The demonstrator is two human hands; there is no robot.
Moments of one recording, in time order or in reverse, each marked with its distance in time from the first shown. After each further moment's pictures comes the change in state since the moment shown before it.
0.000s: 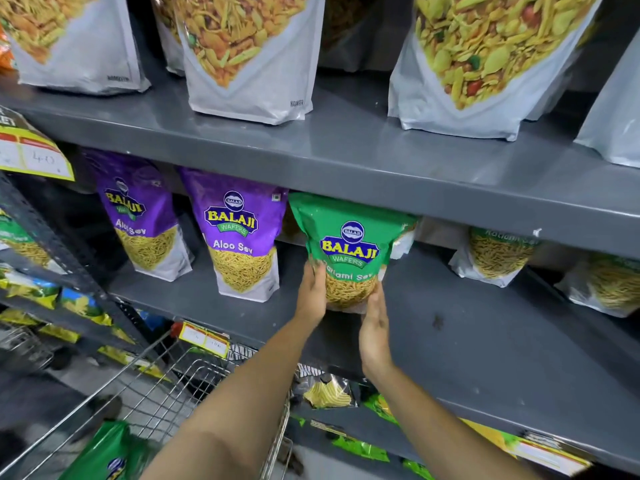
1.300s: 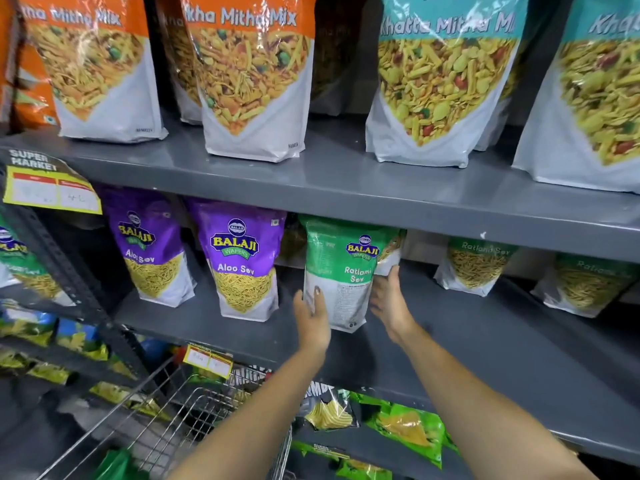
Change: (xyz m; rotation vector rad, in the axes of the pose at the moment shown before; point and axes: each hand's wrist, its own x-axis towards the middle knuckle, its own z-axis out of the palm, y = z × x) left_hand -0.049 0.017 0.003 -0.058 0.155 -0.074; right_hand 0.032 -0.077 -0.031 -0.047 -0.232 0.147
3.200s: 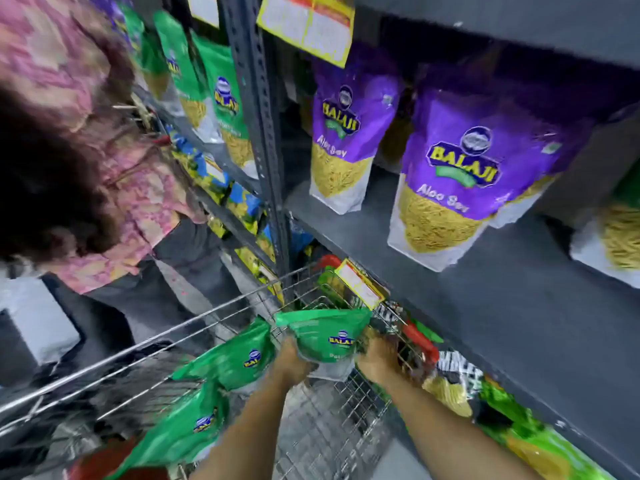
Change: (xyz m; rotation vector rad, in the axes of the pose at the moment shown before) left_hand -0.039 -0.127 -0.287 0.195 0.227 -0.448; right_hand -0.027 0.264 0.235 -1.141 -0.479 0.116
